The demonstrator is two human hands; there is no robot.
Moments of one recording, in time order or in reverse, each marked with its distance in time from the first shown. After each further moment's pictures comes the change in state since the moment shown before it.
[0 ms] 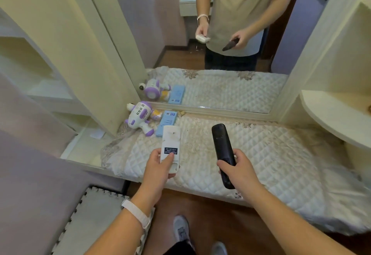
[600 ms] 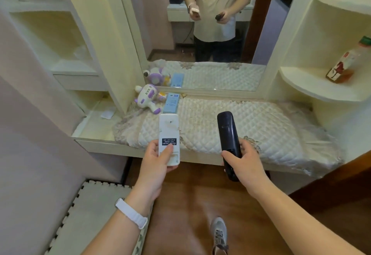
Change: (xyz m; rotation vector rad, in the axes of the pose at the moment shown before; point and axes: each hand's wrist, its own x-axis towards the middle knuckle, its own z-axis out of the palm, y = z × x) left_hand -0.133 -0.042 -0.121 -0.178 -0.167 0.079; right_hand -0.192 0.017 0.070 0.023 0.164 -0.116
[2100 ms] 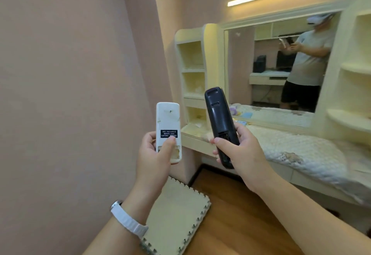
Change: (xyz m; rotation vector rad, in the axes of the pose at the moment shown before) left_hand -0.559 0.058 -0.085 0.049 0.541 0.649; right_hand -0.483 -0.095 -0.042 0.242 -0.509 -0.529
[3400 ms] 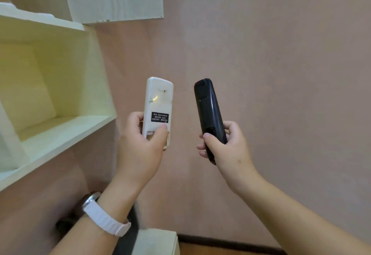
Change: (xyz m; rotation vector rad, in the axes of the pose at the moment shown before) left_hand -0.097 0.159 -0.619 0.842 1.147 0.187; right_hand -0.160 -0.077 0.683 0.453 -1.025 0.024
